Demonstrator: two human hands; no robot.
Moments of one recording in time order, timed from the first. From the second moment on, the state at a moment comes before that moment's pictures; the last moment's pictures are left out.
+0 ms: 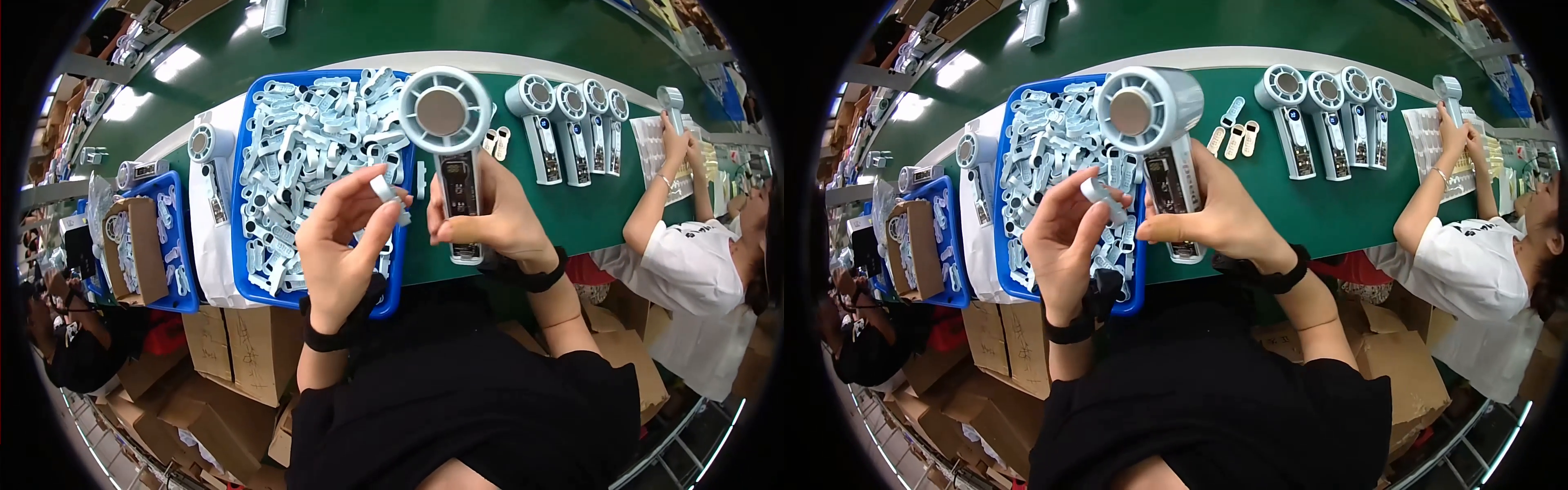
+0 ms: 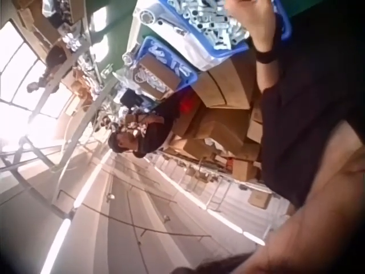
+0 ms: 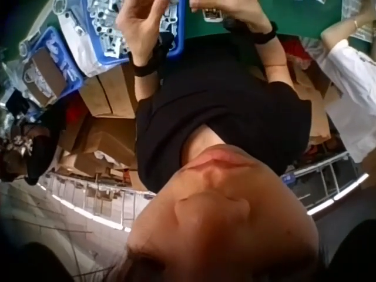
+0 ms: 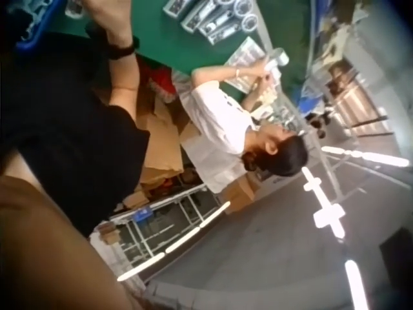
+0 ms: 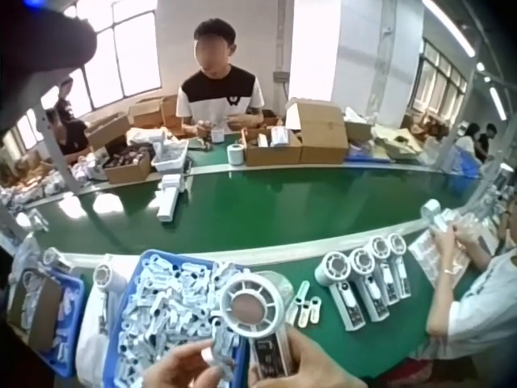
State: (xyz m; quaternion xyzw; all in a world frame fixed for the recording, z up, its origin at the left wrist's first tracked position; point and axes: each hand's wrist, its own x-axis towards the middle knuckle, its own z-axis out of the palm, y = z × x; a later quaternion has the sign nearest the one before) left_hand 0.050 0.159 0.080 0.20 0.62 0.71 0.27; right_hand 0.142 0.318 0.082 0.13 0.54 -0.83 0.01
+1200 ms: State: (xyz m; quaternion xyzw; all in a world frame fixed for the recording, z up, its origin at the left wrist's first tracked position) left_hand 0.039 0.165 0.074 0.15 0.38 0.78 0.47; right_hand 0.147 0.280 0.074 0.08 0.71 -0.70 -0.08
